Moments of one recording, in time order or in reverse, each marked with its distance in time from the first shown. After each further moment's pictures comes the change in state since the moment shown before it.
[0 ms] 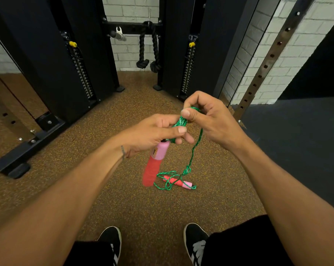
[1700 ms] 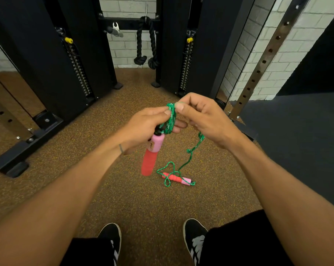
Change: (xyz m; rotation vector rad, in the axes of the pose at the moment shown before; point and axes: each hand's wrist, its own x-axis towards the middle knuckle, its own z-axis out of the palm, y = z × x) left_hand 0.007 -0.011 0.003 -0.163 0.279 -0.020; right_hand -0.005 -0.010 0.009 0.157 -0.029 0.149
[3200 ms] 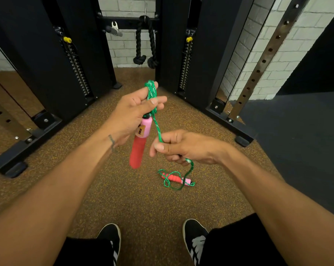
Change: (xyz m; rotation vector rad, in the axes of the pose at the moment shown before) left_hand 0.008 0.000 -0.026 -0.006 0.201 0.128; right_hand -0.009 0.020 0.028 0.094 -0.597 0.400
